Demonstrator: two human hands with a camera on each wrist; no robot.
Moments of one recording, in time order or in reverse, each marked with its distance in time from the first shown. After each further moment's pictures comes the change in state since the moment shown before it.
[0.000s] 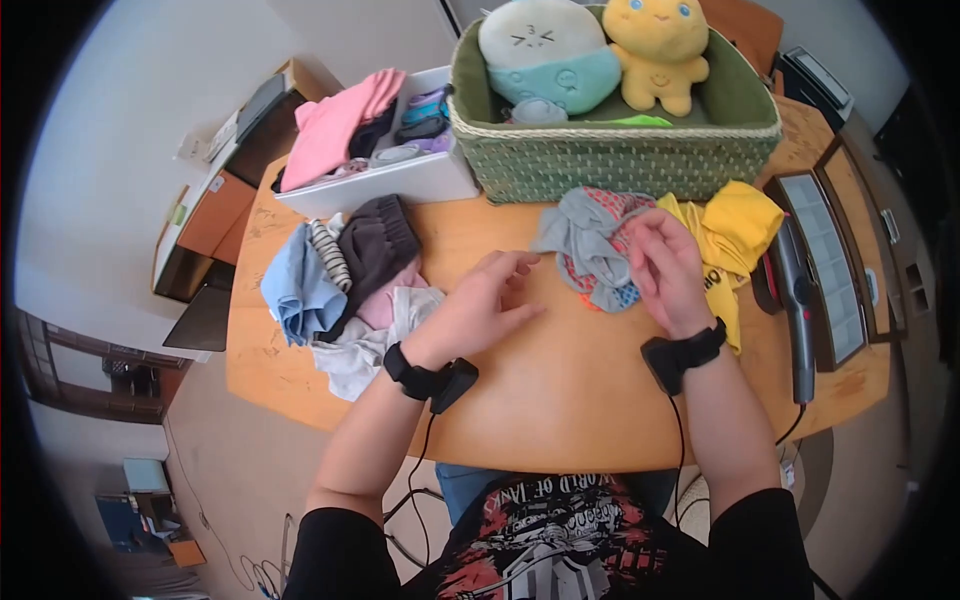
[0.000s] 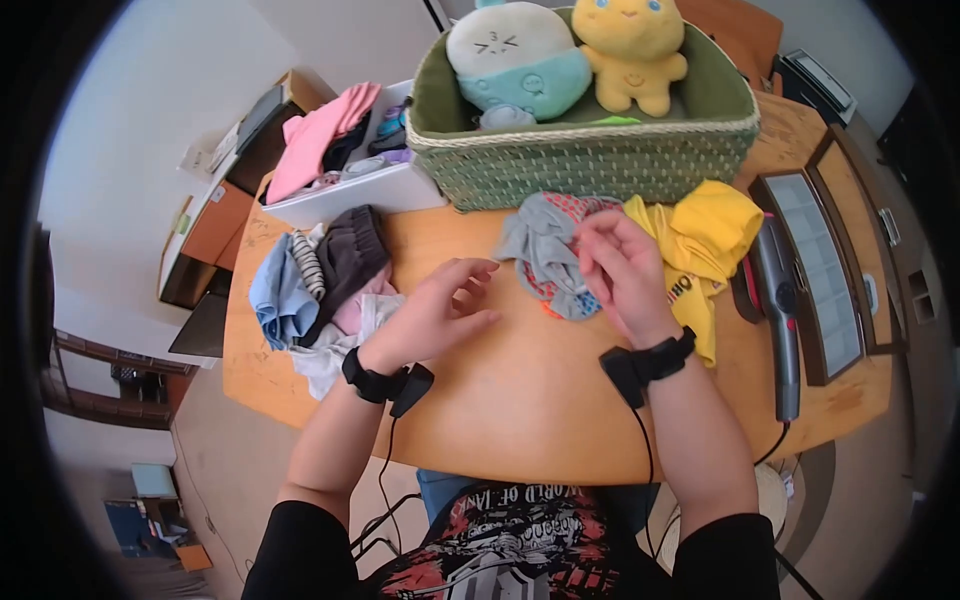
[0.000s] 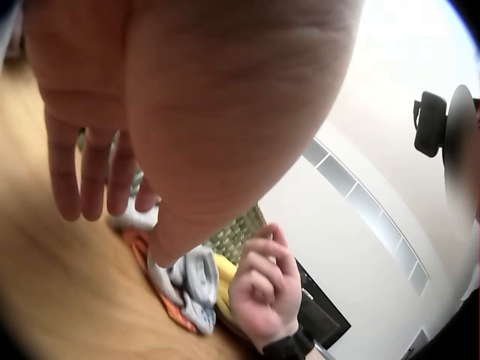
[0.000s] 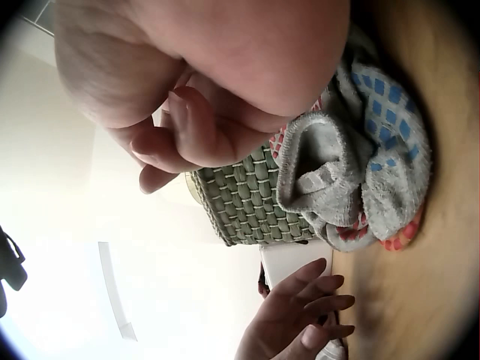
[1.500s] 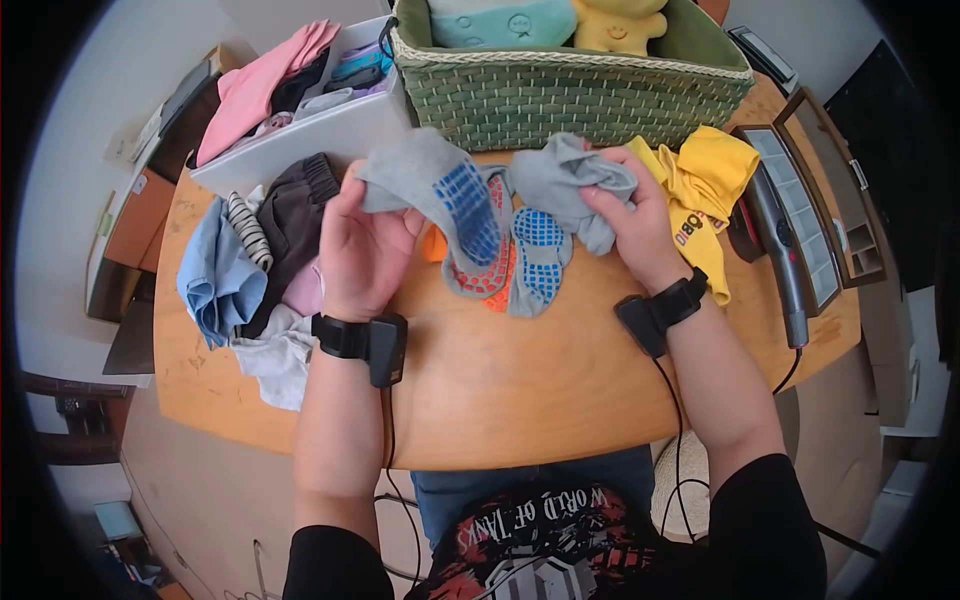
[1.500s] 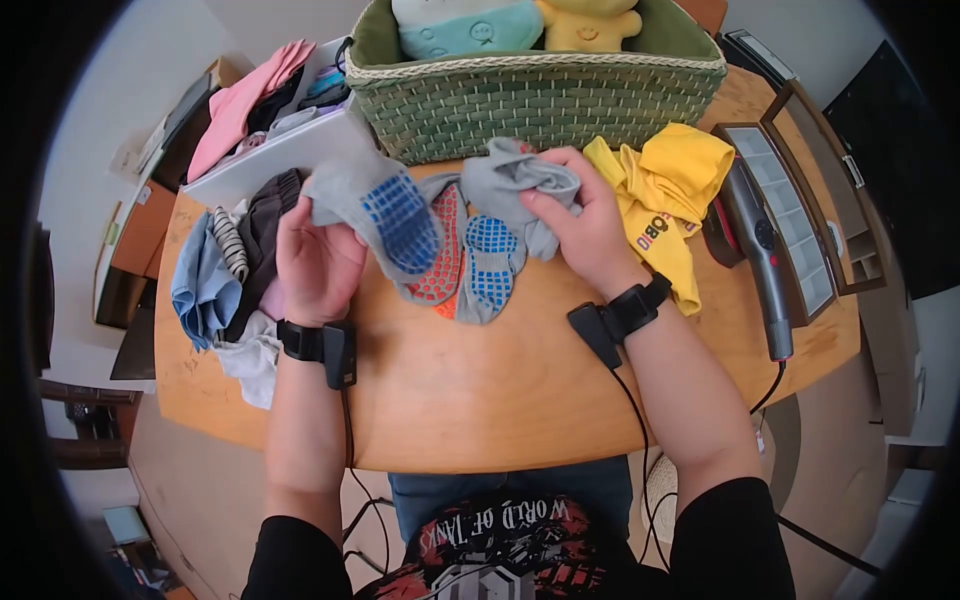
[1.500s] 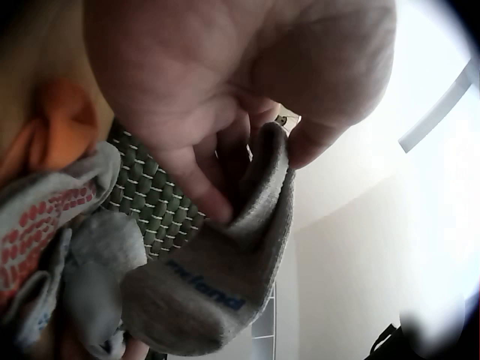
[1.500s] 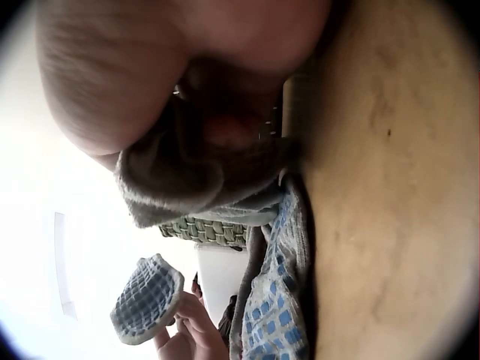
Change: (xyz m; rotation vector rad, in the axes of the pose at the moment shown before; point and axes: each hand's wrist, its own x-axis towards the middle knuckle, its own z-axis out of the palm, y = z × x) left_hand 0.003 -0.054 -0.017 -1.630 0.209 0.267; right_hand 0.005 0.023 -0.005 -0.609 0.015 -0.186
